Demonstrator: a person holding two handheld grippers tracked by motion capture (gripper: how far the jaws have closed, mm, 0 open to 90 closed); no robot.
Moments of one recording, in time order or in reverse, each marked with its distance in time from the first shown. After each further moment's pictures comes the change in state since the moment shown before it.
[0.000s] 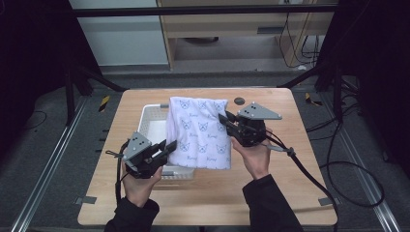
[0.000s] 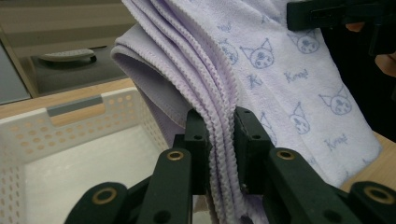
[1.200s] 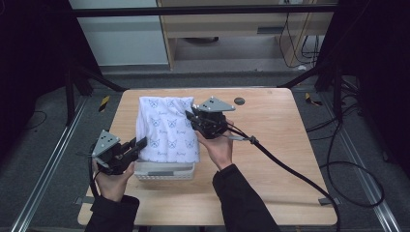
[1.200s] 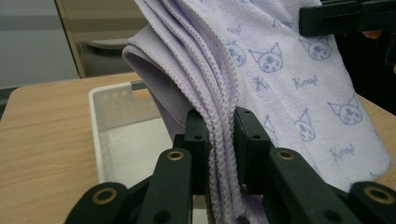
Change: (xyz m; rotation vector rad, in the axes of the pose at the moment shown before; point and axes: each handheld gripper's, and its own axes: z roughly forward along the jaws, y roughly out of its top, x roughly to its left) left arm 0.066 -0.020 -0.026 0.008 0.140 -0.078; right arm 0.046 0.007 0.084 0.020 0.061 -0.035
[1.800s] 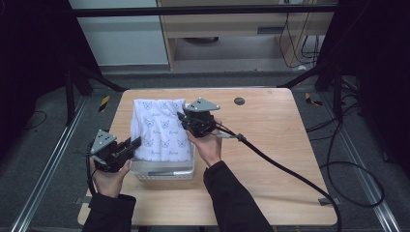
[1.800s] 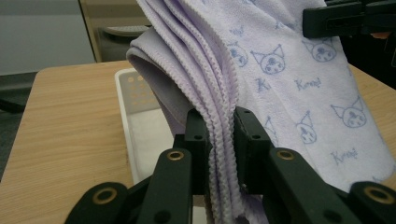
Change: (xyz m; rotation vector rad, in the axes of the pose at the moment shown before) left arm 0.020 -0.010 0.009 0.044 0.057 -0.012; right arm 0.007 -0.011 0.039 0.039 0.000 -0.009
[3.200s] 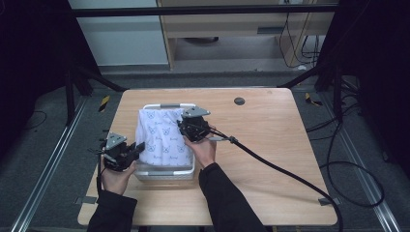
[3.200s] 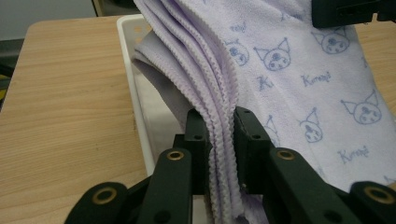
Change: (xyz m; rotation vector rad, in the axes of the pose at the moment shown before) left arm 0.016 -0.028 0.039 0.134 0.037 -0.007; right arm -0.001 -0.038 0.043 0.111 -0.033 0.021
